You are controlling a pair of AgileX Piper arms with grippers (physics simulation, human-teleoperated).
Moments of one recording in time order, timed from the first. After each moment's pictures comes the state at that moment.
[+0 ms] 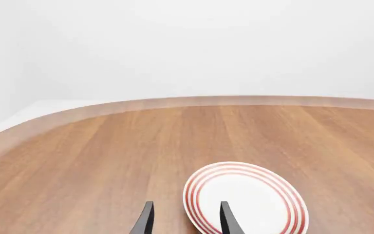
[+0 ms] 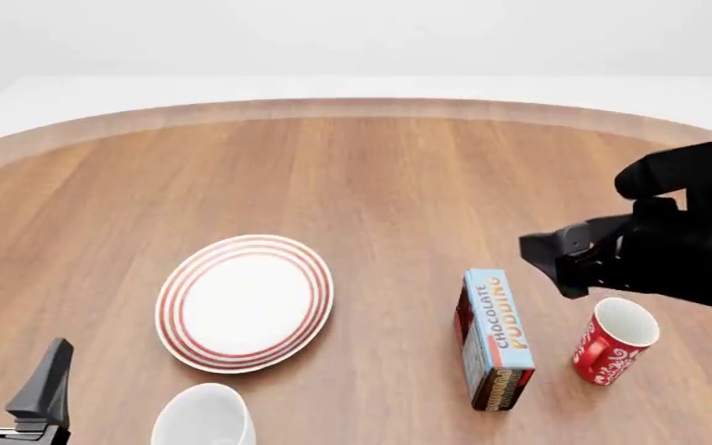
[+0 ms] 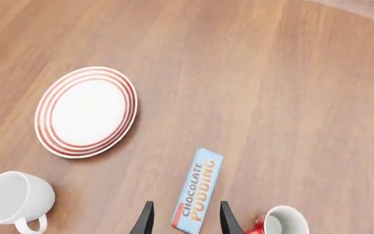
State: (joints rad) left arm 0.00 0.00 0.00 0.00 0.00; right arm 0.41 0.90 -0.92 0.72 0.08
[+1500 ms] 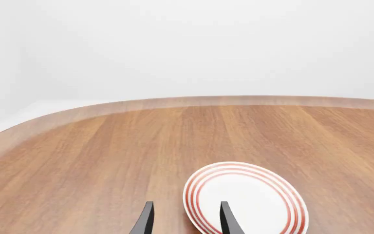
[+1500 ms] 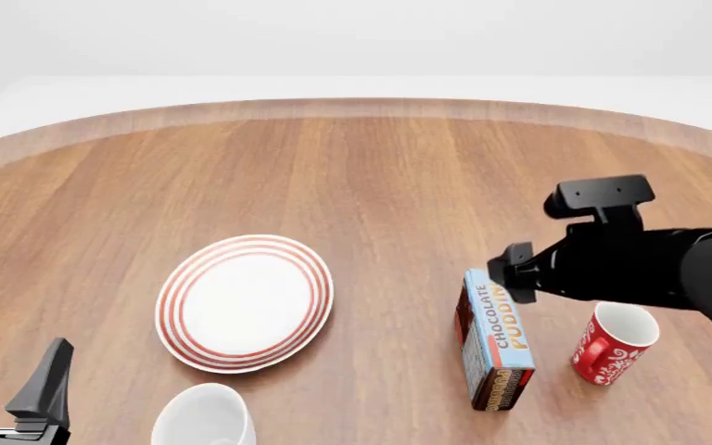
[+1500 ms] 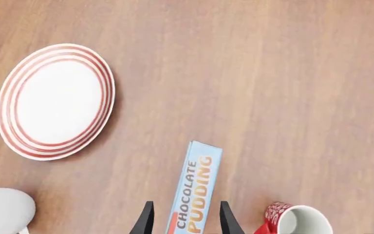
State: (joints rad) left arm 0.00 0.00 0.00 0.00 0.00; right arm 0.38 1.11 -0.85 0.62 0.15
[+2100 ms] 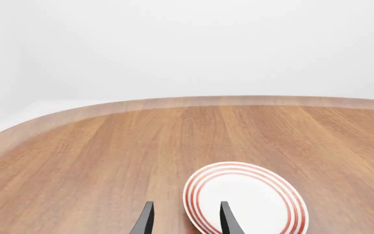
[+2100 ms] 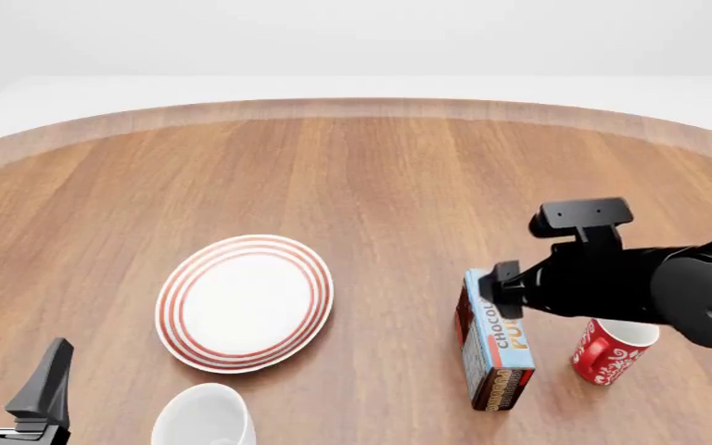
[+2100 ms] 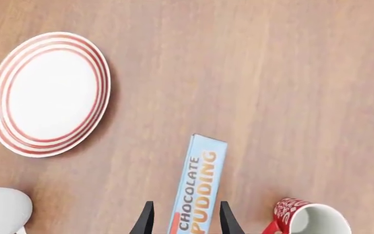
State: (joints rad) left arm 0.00 0.00 0.00 0.00 0.00; right arm 0.39 1.15 -0.79 0.56 0.19
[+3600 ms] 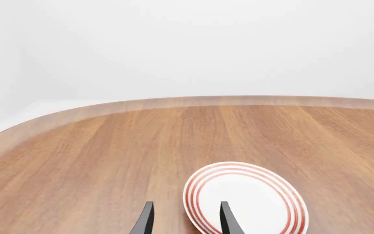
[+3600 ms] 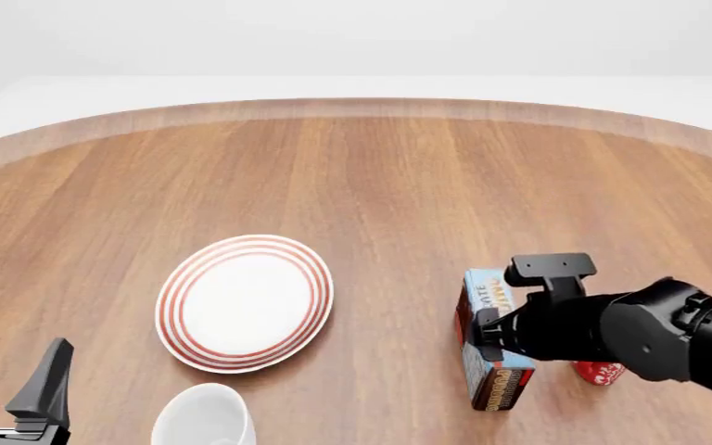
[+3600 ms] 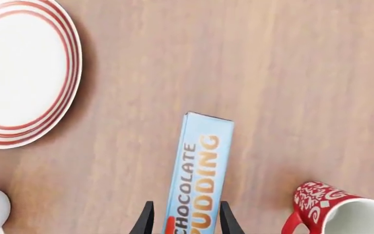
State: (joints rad) left arm 0.00 0.00 0.00 0.00 0.00; right arm 0.42 1.27 -0.64 0.42 0.27
